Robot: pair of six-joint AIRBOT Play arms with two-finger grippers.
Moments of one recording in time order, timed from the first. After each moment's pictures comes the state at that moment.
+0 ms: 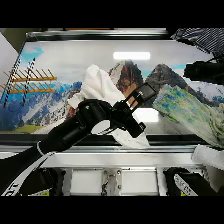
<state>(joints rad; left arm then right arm) -0.97 -1.26 1.36 1.44 -0.96 -1.55 -0.05 -0.98 1.39 -1.36 1.13 1.54</state>
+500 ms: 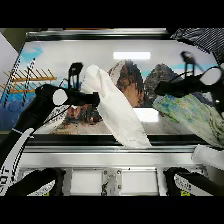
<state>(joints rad) -0.39 -1.19 1.06 1.34 -0.94 -1.82 0.01 -1.25 1.24 -1.17 1.17 1.46</state>
